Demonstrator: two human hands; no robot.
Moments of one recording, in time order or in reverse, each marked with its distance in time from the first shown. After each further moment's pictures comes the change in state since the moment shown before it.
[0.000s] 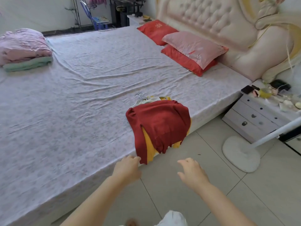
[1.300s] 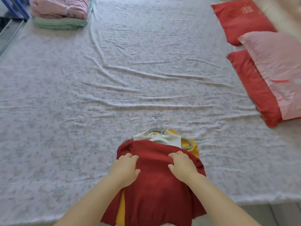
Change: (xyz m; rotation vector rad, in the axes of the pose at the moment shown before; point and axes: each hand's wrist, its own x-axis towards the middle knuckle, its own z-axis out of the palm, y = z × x) left_hand 0.407 -0.020 -0.137 -0.289 0.007 -0.434; right_hand 0.541 -0.020 -0.136 -0.178 -0.305 -0.419
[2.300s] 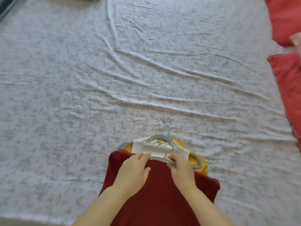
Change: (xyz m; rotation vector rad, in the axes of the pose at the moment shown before) left_hand 0.089 0.019 0.027 -0.312 0.297 0.019; right_hand 0.102 0.015 0.010 0.464 0.154 -0.071
